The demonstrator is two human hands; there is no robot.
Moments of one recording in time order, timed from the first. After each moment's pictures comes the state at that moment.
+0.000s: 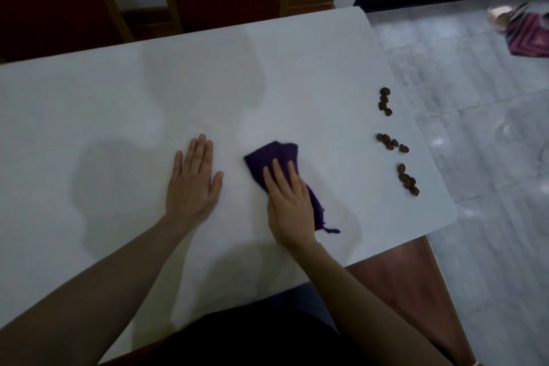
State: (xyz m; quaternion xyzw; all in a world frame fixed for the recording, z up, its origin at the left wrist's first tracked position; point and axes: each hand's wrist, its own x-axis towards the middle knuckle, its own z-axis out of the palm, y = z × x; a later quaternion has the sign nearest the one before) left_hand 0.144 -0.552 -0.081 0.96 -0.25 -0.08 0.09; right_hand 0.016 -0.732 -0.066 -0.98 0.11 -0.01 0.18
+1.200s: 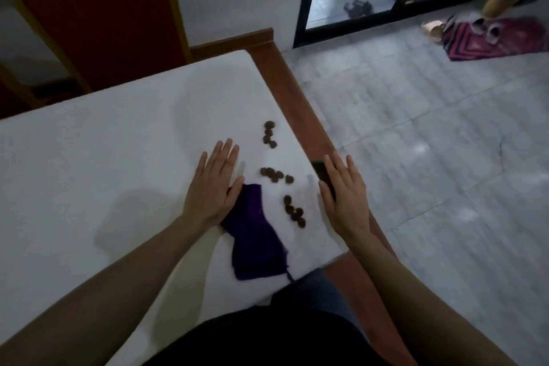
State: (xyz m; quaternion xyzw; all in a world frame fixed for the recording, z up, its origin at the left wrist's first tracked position) left_hand 0.105 -0.840 -0.032 0.90 -0.40 -0.06 0.17; right_hand -0.067 -1.076 -0.038 -0.95 0.23 -0.12 0.19
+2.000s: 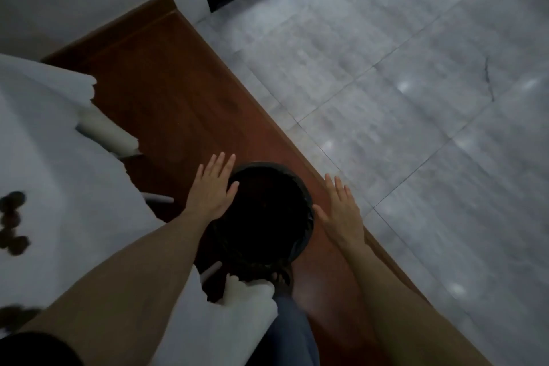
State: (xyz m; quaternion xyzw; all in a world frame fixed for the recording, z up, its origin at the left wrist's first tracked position) left_hand 0.117 -1.184 -0.290 0.87 -0.44 -0.22 0.00; right_hand -0.148 -1.351 -0.307 -0.86 0.44 0.08 0.27
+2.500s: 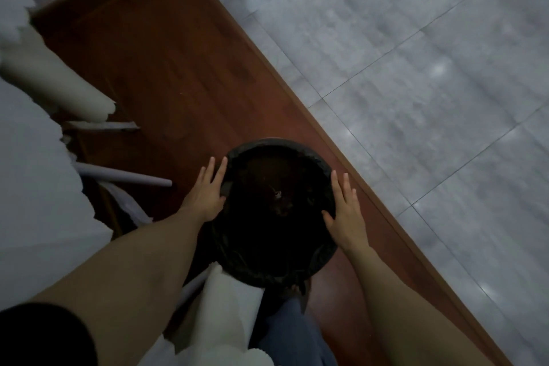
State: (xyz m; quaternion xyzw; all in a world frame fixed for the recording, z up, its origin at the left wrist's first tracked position) left_hand 0.139 -1.145 -0.463 0.87 -0.32 -0.39 -0.02; right_hand -0.127 -1.333 -0.484 -0.83 0.43 0.05 0.36
